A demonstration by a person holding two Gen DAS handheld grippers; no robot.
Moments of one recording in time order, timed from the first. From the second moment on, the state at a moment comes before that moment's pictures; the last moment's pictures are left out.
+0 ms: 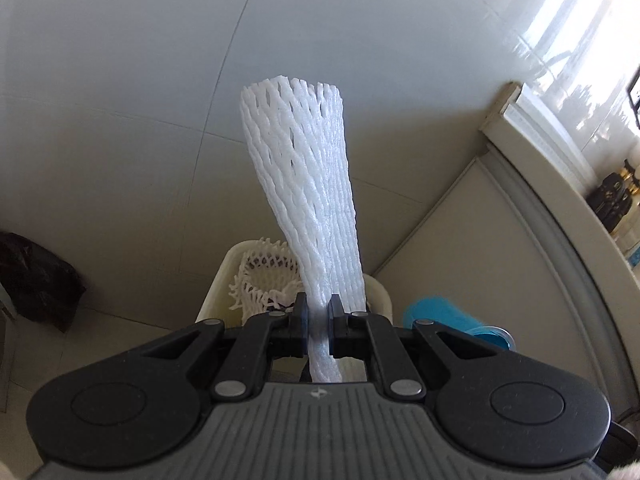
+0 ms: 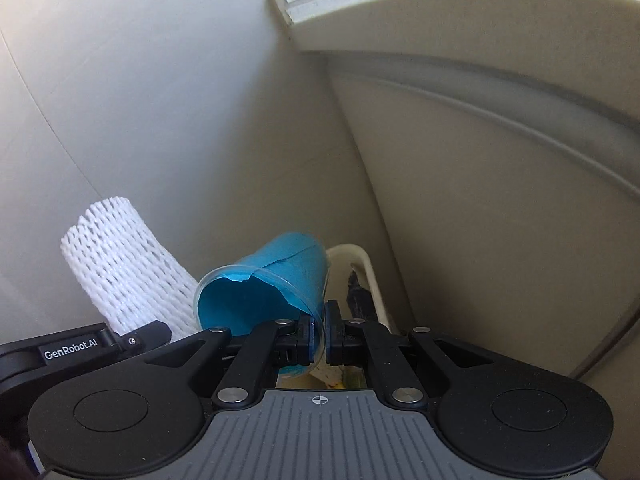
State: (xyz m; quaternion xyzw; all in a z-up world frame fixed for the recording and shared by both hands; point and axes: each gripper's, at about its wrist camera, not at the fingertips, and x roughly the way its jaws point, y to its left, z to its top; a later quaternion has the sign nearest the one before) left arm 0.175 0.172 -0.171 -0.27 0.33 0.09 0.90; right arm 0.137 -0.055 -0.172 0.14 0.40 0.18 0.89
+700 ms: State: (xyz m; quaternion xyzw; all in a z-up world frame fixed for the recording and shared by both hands) left arm 0.204 0.150 -0.218 -0.21 0.34 0.10 0.91; right arm 0.158 -0.052 -0.205 0.15 0.46 0.17 0.86
